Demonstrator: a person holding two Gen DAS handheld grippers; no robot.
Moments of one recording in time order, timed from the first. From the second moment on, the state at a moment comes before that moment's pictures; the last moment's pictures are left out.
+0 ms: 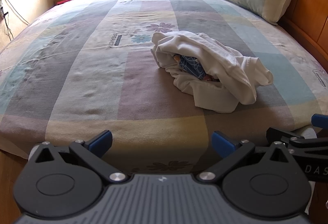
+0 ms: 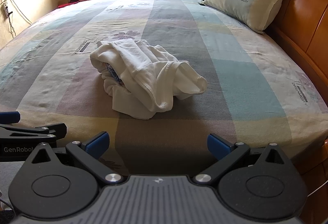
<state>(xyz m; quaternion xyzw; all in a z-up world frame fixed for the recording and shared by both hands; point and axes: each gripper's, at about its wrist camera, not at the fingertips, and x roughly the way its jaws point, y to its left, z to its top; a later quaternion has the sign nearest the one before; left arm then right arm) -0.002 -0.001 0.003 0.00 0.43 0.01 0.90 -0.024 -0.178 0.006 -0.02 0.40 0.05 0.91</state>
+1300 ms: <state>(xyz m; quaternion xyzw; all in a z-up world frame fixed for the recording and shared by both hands) 0.005 0.000 0.005 -0.01 0.42 0.02 0.91 -0.019 -0.174 0.012 -0.03 0.40 0.06 0.92</state>
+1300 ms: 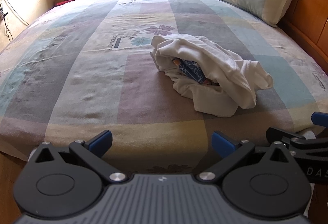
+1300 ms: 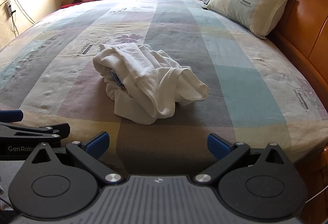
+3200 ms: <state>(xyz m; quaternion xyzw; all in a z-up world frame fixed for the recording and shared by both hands) 0.161 -0.015 -0.033 0.05 0.47 -0.05 0.88 0.174 -0.206 -0.024 -0.03 0.40 0.07 0.91</state>
